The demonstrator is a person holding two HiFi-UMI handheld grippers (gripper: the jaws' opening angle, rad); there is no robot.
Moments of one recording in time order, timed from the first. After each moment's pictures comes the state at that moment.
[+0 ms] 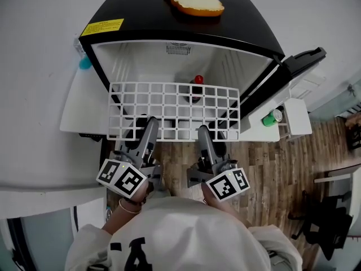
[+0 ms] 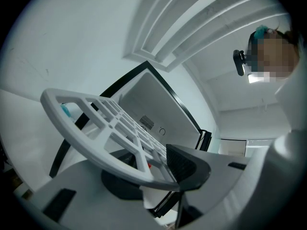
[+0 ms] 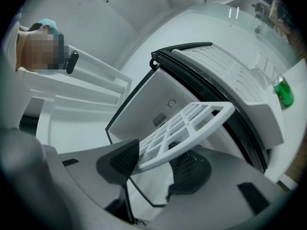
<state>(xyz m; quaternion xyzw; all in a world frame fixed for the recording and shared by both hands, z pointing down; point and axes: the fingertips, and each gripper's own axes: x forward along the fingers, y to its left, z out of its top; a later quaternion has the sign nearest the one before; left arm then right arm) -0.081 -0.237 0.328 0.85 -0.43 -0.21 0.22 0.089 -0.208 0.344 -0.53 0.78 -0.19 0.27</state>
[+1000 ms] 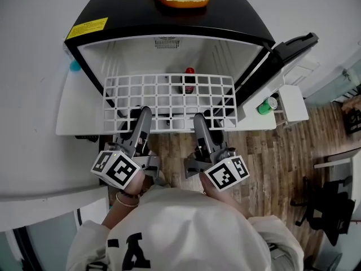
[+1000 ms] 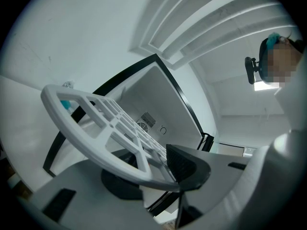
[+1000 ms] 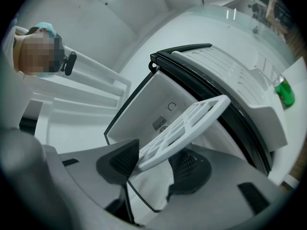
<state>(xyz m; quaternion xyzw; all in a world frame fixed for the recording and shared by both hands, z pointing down) -0.076 -0.257 0.329 0.84 -0.42 -0.21 0.27 0.094 -0.219 0.335 -0.54 0.77 -0.19 0.28</state>
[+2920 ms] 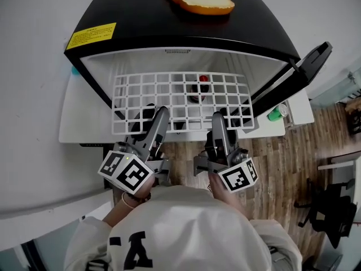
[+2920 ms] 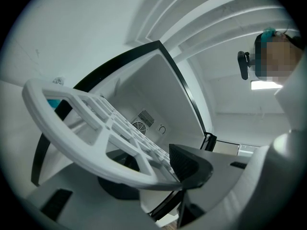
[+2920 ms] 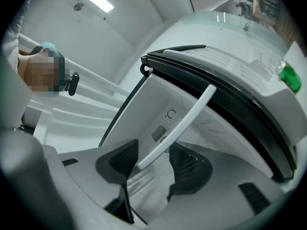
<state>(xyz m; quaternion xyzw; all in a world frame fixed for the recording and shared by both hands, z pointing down) -0.065 -0.291 0.322 0.86 -0.38 -0.20 0.26 0.104 -0.254 0.326 -0.53 0.75 -0.16 0.36</state>
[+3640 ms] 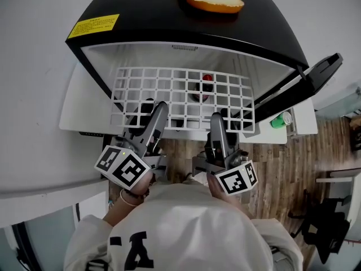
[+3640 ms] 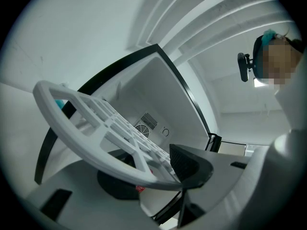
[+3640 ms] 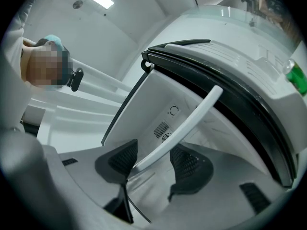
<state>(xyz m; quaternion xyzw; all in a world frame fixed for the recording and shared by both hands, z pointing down) -0.067 -0.294 0.320 0.85 -0.42 -0.21 0.25 0.102 -0.260 0.323 -0.51 0.78 -0.16 0.33</state>
